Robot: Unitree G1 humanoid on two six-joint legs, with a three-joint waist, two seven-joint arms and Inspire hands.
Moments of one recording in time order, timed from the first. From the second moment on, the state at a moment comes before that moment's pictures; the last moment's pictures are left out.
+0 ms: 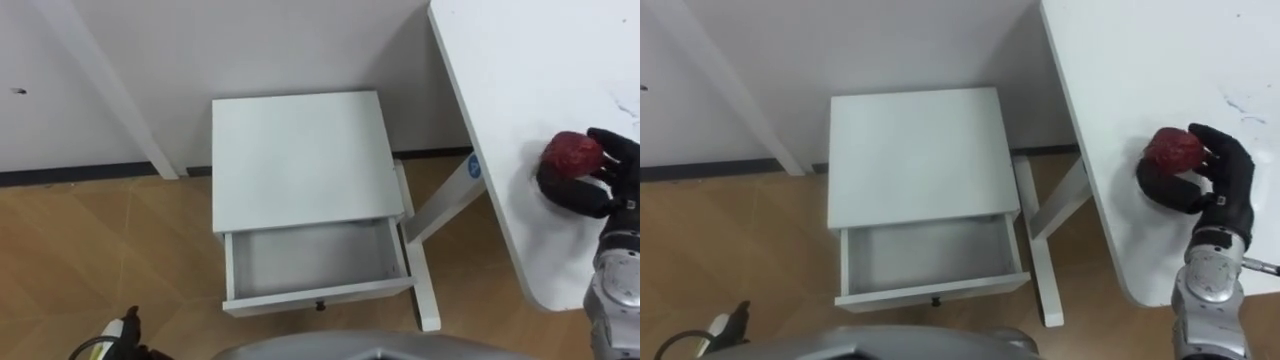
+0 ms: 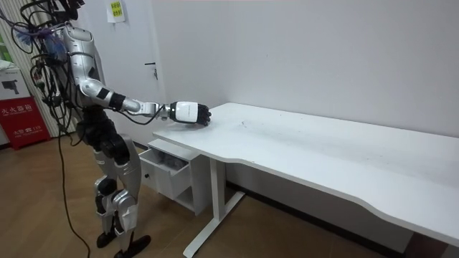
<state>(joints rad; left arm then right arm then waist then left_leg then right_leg) 0.28 0.27 0.07 1.01 0.43 -0.06 0.21 0.20 -0.37 -0.24 0.48 0.06 -0.27 -0.26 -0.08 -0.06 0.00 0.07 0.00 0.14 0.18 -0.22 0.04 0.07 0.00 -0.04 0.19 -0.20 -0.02</state>
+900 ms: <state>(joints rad) 0.24 0.27 -0.01 1.03 0.44 -0.07 0.16 0.19 -0.35 0.10 0.32 -0.19 -0.22 -0.09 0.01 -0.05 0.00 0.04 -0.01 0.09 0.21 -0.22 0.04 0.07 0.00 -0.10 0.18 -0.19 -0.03</state>
